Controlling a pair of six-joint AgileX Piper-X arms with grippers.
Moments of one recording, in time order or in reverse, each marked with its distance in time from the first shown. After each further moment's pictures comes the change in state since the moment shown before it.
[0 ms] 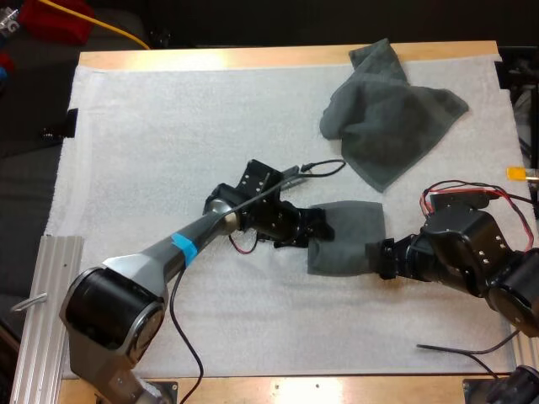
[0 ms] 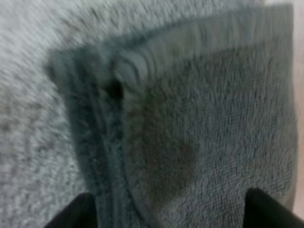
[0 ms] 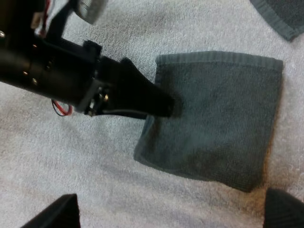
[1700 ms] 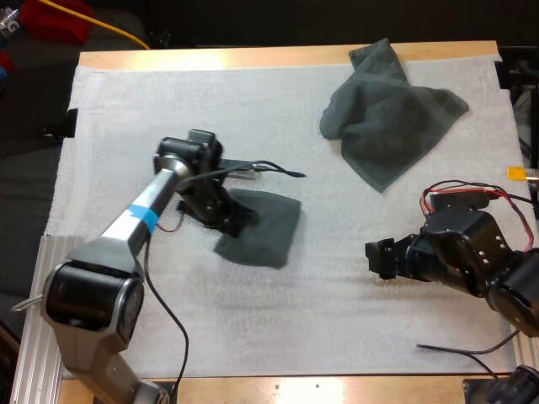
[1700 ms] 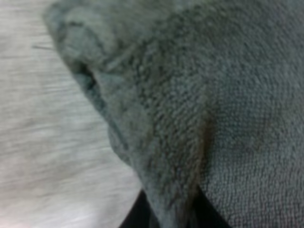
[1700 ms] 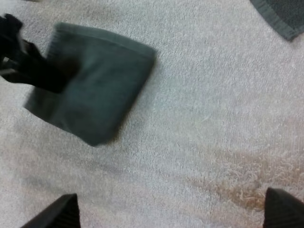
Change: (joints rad) left arm 0.324 0.012 -0.204 0.668 -0.424 0.707; right arm 0.000 0.000 0.000 0.000 0.000 0.000
